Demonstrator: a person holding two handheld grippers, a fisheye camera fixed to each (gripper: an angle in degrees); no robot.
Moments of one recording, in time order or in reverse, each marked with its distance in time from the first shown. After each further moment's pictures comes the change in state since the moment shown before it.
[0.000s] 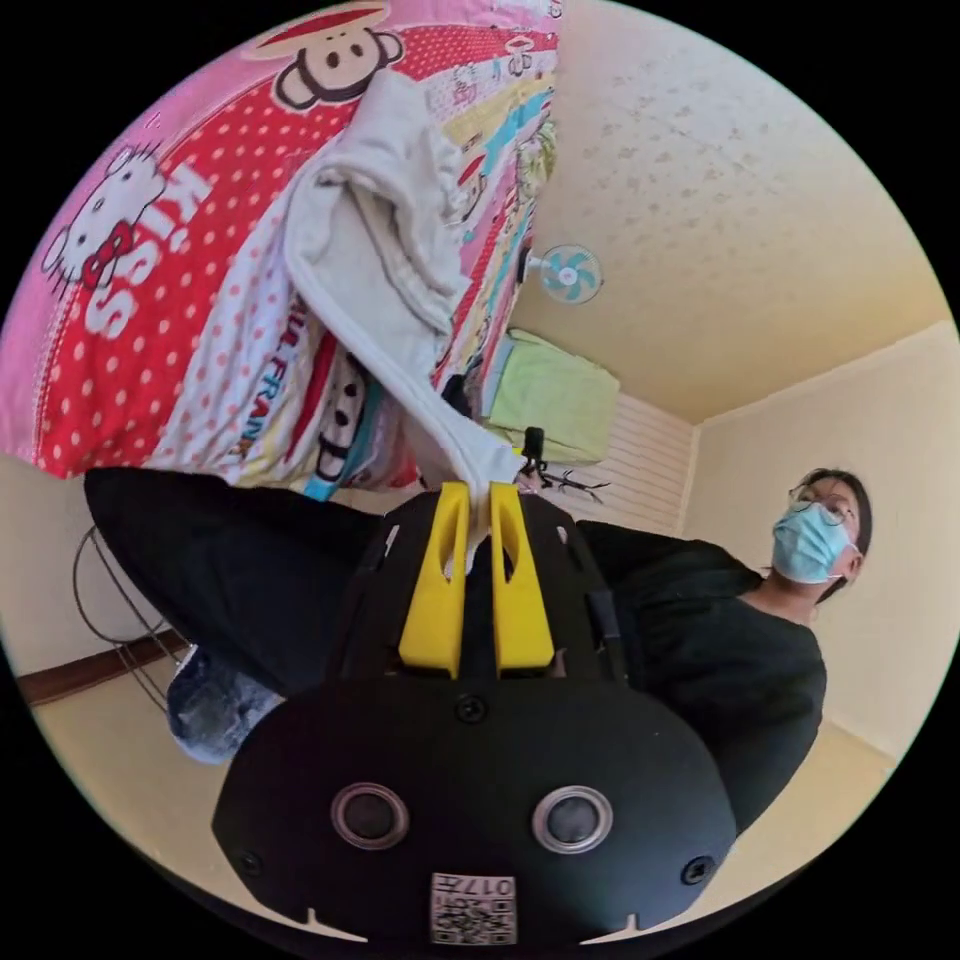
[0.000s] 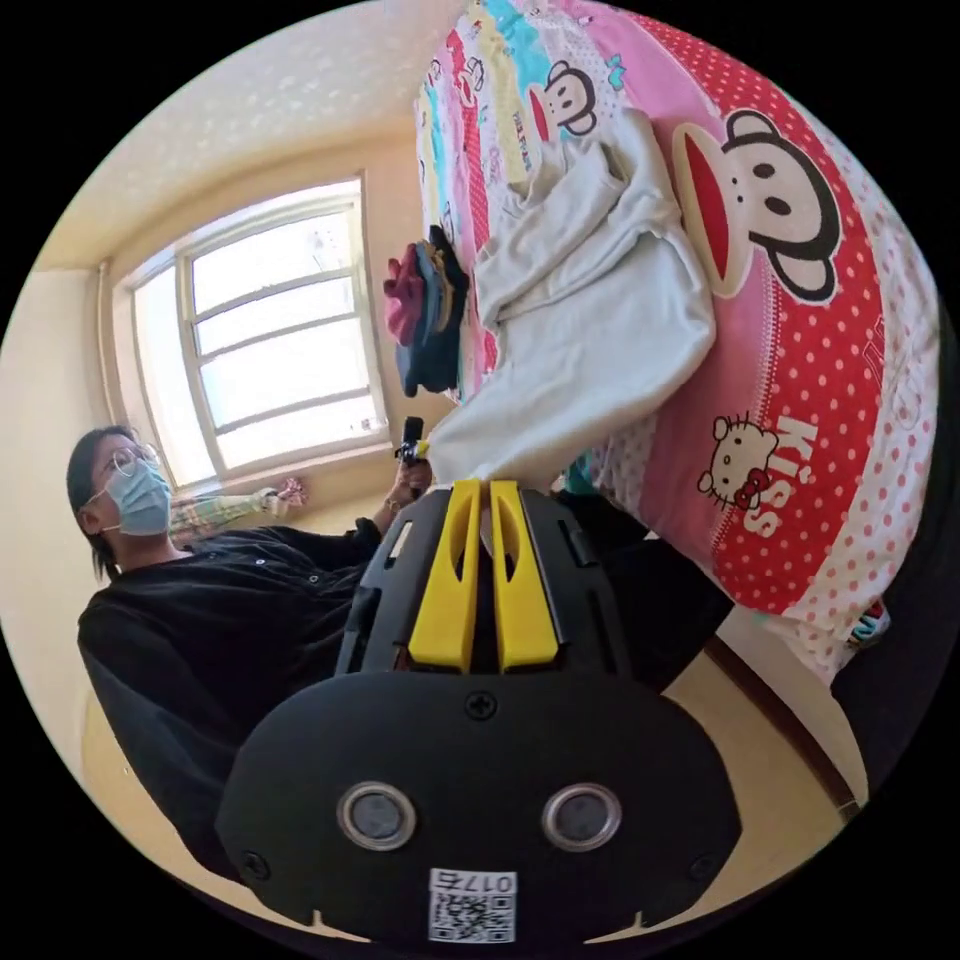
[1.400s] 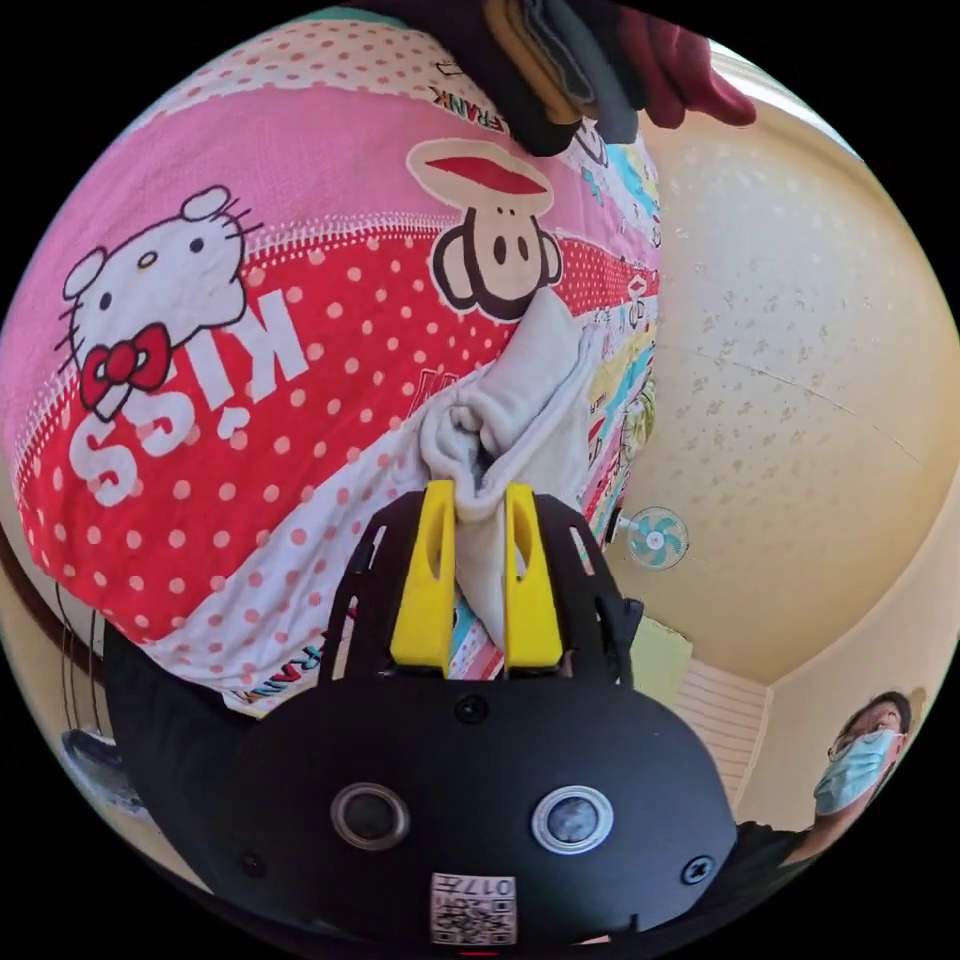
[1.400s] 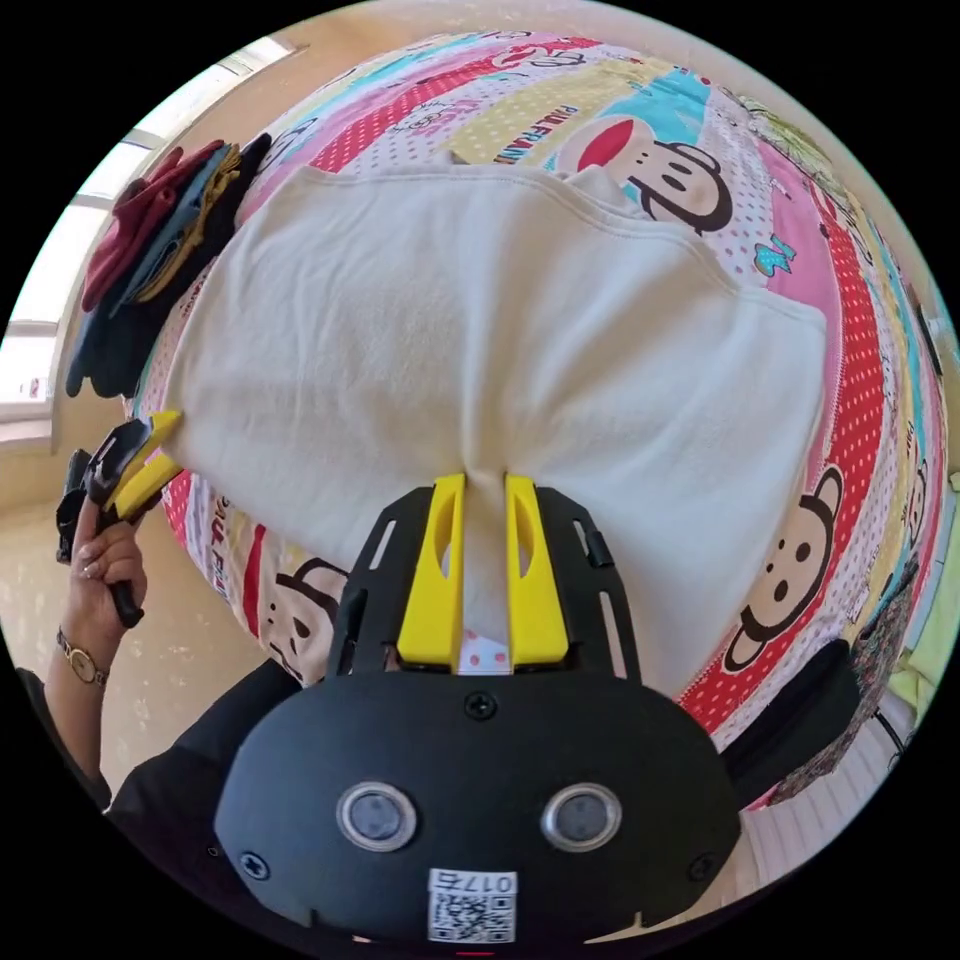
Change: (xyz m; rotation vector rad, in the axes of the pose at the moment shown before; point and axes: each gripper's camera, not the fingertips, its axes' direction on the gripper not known) left arm -0.132 -0.128 0.098 0.755 -0.270 -0.276; right arm 0.073 -0.273 0.284 0.018 1.091 -0.168
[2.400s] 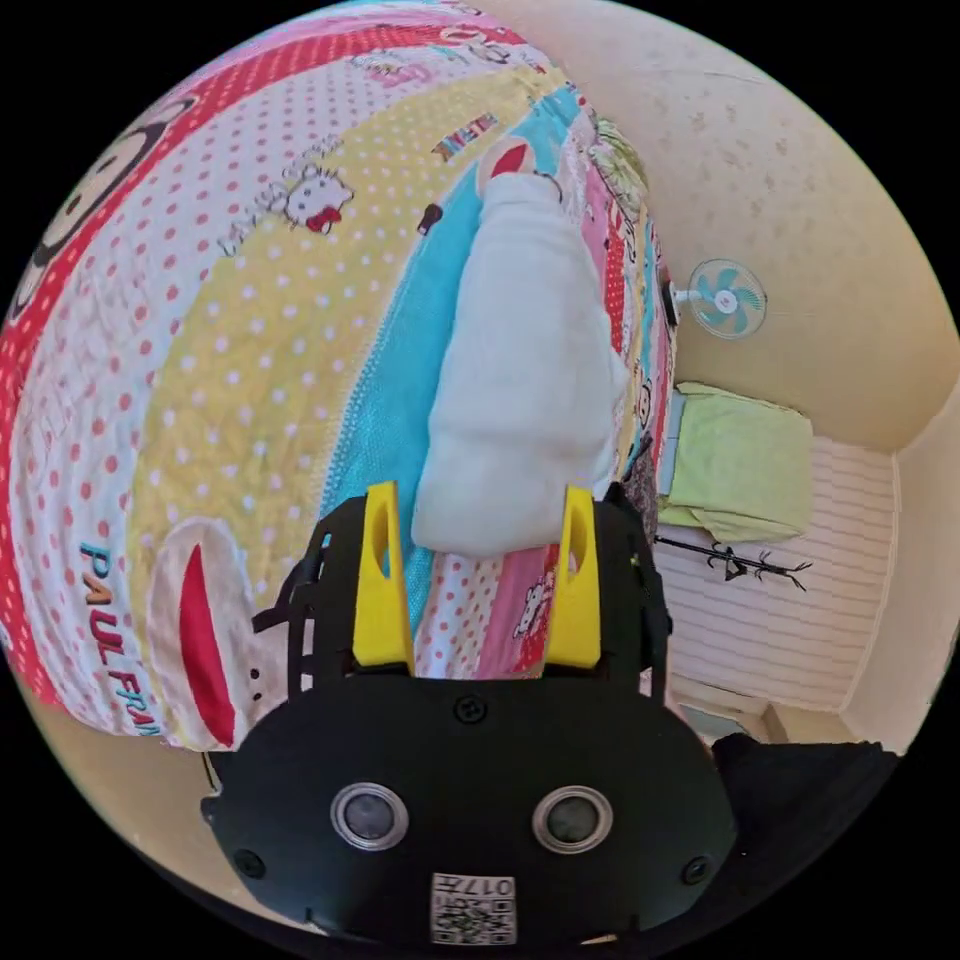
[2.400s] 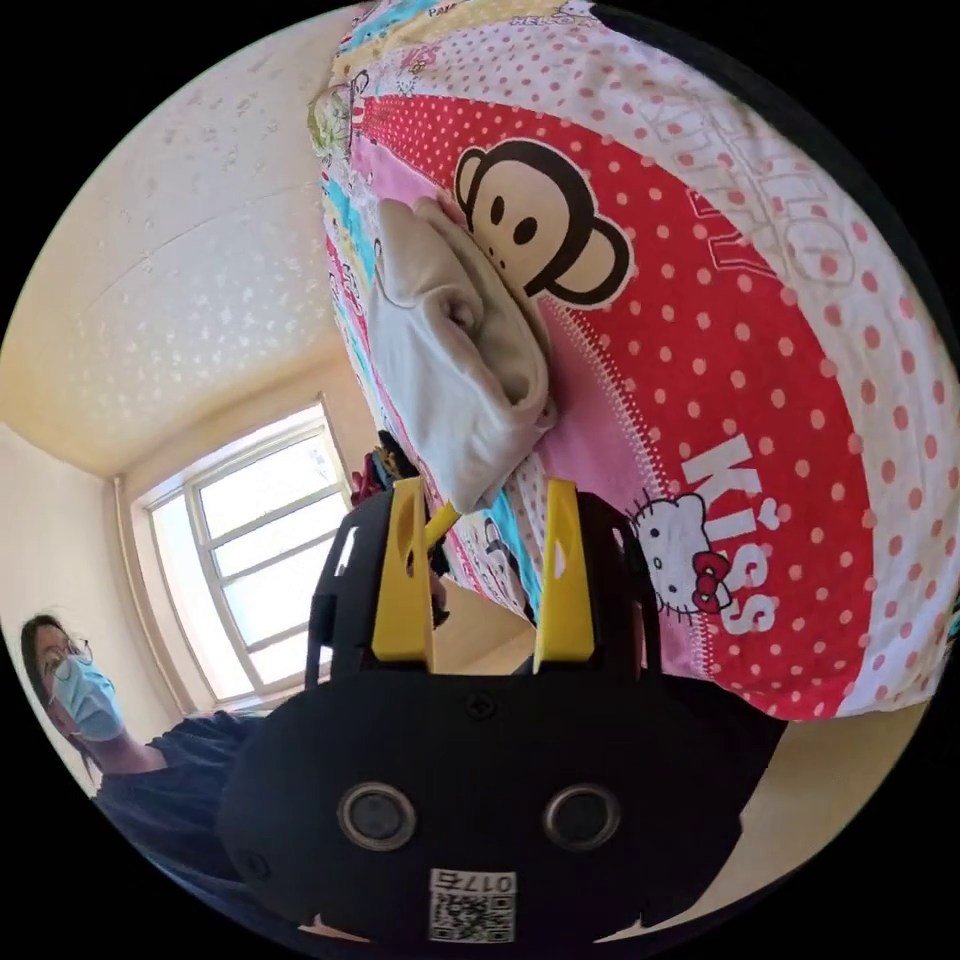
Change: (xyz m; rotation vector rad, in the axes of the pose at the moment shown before) left arm 0.062 0.192 0.201 -0.487 -0.248 0.453; right arm 0.304 0.256 -0.024 0.277 -1.128 0.785
